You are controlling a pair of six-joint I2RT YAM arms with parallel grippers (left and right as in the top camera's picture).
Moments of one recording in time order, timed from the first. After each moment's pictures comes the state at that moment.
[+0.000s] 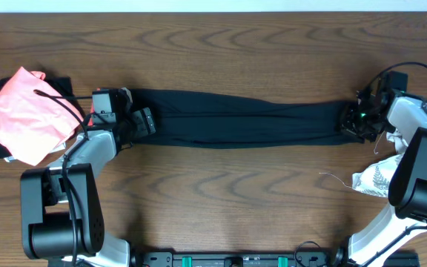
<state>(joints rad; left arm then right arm) 0.09 1.71 0.81 -0.16 0.19 -0.25 -0.29 1.97 1.17 -0.69 -0.29 0.16</state>
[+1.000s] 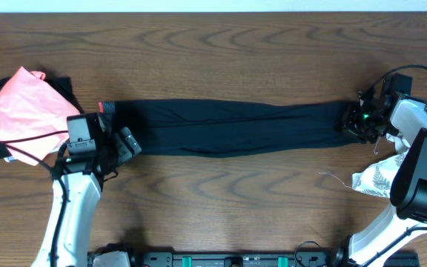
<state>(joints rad) 0.16 1.24 0.71 -0.56 0.07 -0.46 -0.31 1.96 1.16 -0.67 -0.34 0.16</state>
